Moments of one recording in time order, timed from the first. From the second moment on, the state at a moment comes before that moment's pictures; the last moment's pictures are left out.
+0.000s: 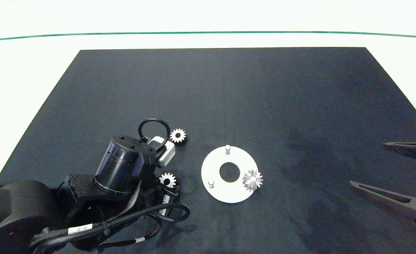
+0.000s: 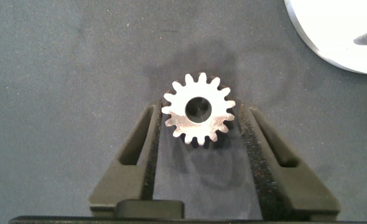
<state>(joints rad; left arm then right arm) -0.74 1.60 -0.75 -0.20 0.36 -0.02 0.73 1.02 -0.84 0.14 -0.21 -0.09</state>
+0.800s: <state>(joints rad) -0.73 1.50 -0.77 -0.23 0.36 0.00 0.73 0.99 -0.84 0.14 -0.21 -0.09</state>
